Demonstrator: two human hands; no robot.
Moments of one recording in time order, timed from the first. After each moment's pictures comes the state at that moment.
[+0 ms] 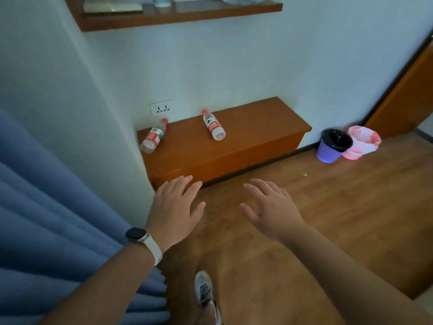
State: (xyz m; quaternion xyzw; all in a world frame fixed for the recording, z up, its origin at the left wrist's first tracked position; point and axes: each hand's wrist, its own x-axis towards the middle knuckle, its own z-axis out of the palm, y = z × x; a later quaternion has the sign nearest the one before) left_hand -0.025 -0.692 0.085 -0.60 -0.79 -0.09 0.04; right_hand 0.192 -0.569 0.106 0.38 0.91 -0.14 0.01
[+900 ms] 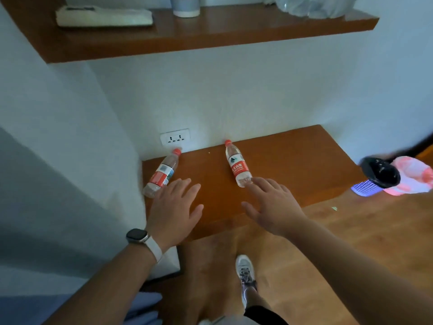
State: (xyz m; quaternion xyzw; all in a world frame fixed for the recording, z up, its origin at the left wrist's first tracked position) left_hand -0.225 -0.478 0.051 -0.55 -0.83 -0.08 0.04; right_hand -0.021 -0.318 0.084 0.33 0.94 -0.11 0.04
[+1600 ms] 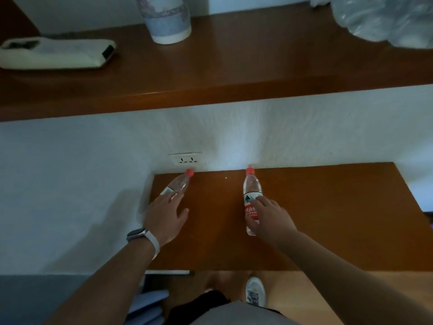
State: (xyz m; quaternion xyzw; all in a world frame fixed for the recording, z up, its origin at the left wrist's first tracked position) left_hand -0.312 -0.357 0.004 -0.34 -0.94 -0.04 -0.09; right_hand -0.124 -0.131 0.000 0.25 0.93 -0.24 0.12
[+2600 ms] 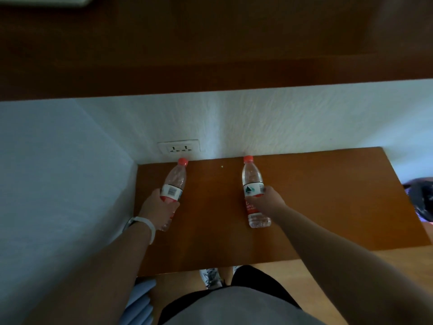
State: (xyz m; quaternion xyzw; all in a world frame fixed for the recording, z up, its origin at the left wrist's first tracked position) left_hand -0.380 -0.356 -0.074 -0.05 -0.88 -0.30 -0.36; right_hand -0.183 -0.111 -0.072 0.54 0.68 -0.48 0.12
